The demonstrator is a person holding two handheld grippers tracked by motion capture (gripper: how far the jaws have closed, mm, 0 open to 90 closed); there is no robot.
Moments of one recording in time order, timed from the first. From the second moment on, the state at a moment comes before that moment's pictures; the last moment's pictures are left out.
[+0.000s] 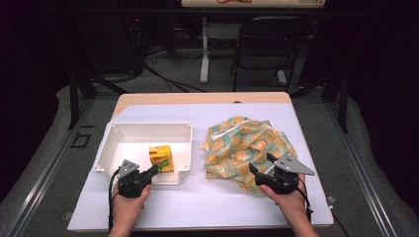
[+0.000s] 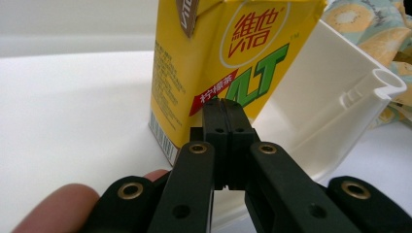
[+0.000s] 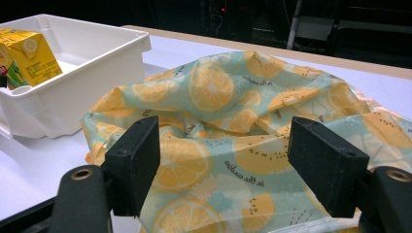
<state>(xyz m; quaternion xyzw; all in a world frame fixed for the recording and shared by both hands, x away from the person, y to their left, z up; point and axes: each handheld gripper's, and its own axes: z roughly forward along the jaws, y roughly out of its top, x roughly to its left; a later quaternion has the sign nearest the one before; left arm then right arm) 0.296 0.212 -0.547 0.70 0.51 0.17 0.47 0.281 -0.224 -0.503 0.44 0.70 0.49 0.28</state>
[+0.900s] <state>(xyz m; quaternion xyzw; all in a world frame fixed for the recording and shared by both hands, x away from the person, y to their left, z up) 0.294 0.239 -0.536 0.67 0.55 0.17 0.48 0.259 -0.244 -0.495 0.41 0.71 0.50 0.26</state>
